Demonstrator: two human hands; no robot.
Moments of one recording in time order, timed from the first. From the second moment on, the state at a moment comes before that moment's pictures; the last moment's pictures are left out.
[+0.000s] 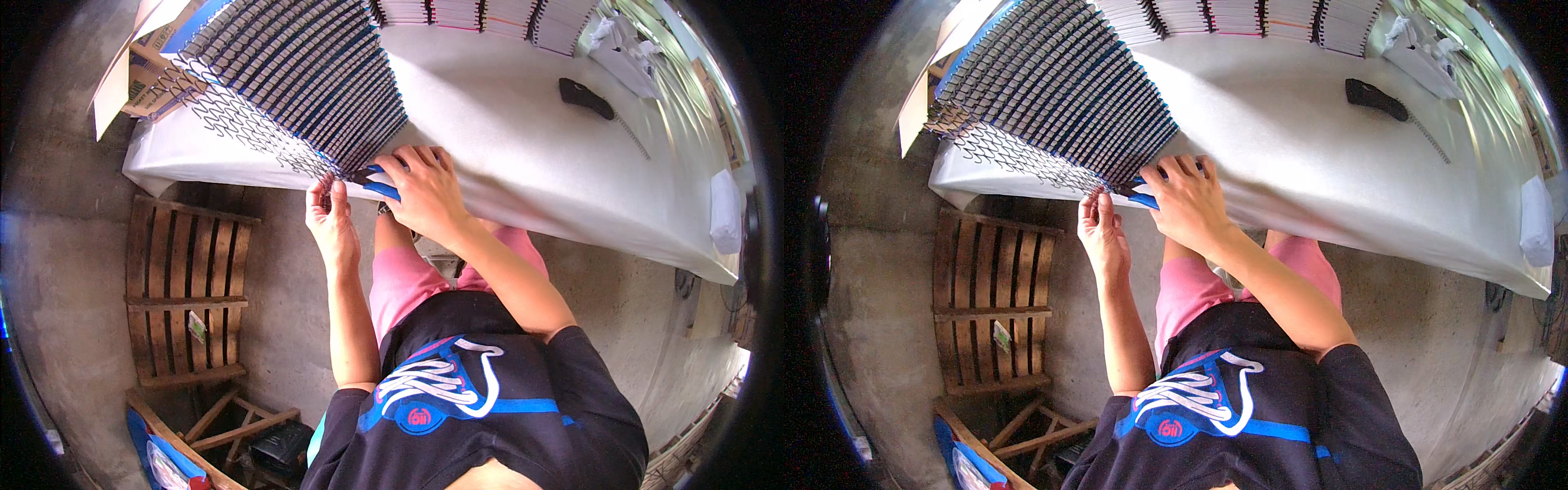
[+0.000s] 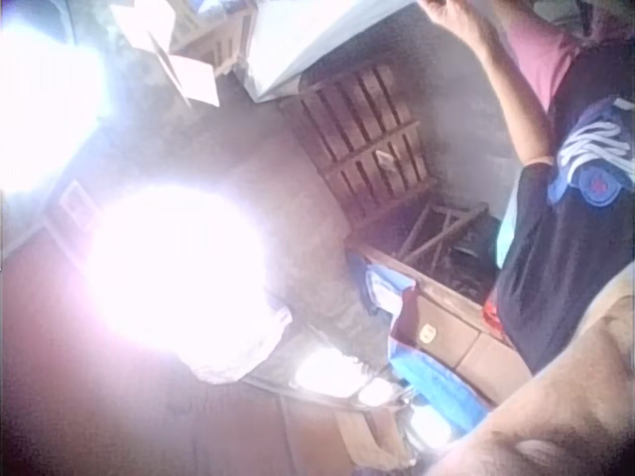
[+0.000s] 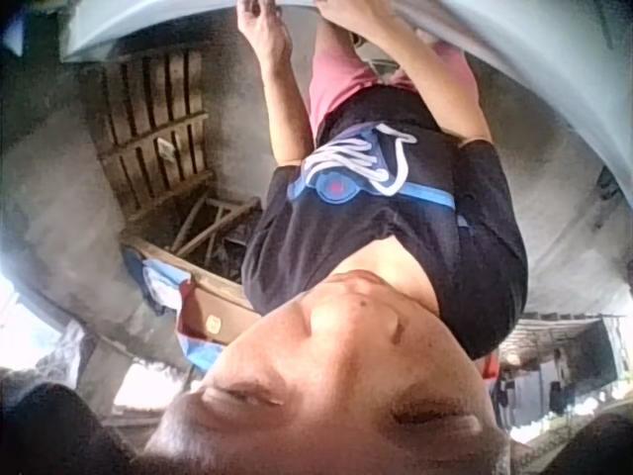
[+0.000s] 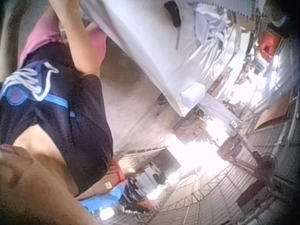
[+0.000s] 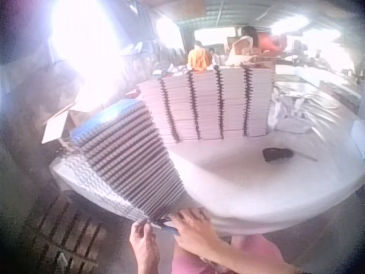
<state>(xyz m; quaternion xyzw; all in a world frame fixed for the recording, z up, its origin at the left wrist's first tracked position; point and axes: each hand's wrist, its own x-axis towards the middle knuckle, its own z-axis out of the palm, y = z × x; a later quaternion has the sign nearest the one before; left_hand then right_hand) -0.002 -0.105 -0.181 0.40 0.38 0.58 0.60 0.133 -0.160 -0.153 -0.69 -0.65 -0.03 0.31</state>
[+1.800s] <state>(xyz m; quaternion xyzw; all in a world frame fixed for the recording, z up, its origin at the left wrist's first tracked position) 0.001 -0.099 -0.177 0.39 0.33 0.63 0.59 0.138 -0.155 -0.144 -0.68 -0.66 0.01 0.33</state>
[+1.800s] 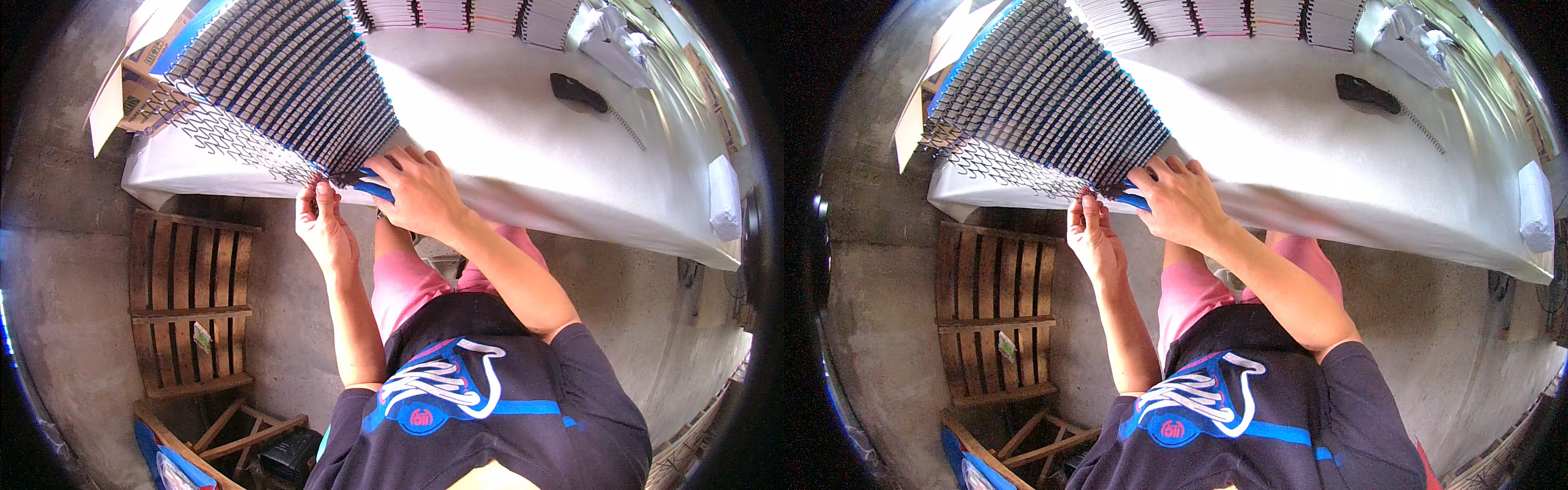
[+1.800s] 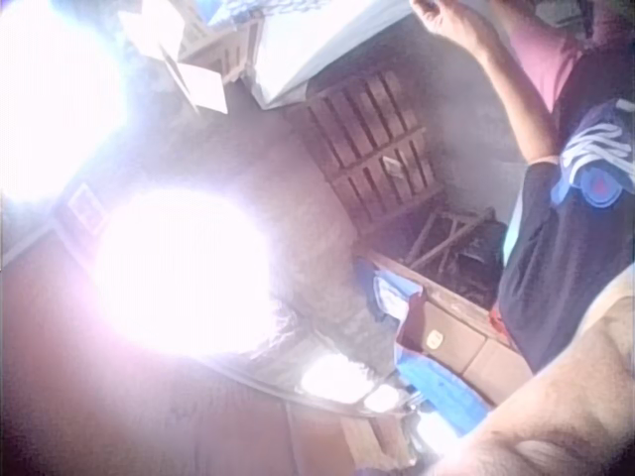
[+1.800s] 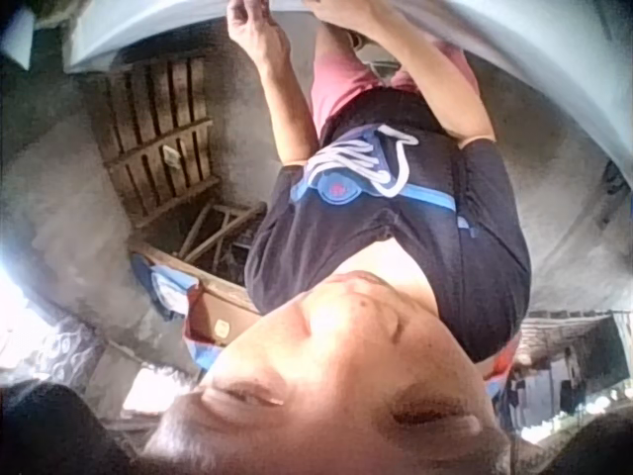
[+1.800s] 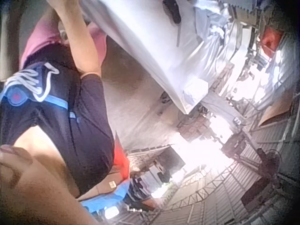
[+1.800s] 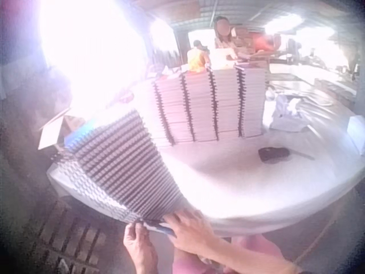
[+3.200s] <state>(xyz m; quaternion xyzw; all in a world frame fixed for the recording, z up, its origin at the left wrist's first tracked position) -0.002 -0.105 -0.152 0.37 0.29 0.60 0.65 0.143 -0.150 -0.139 -0.66 -0.64 -0.05 0.39</state>
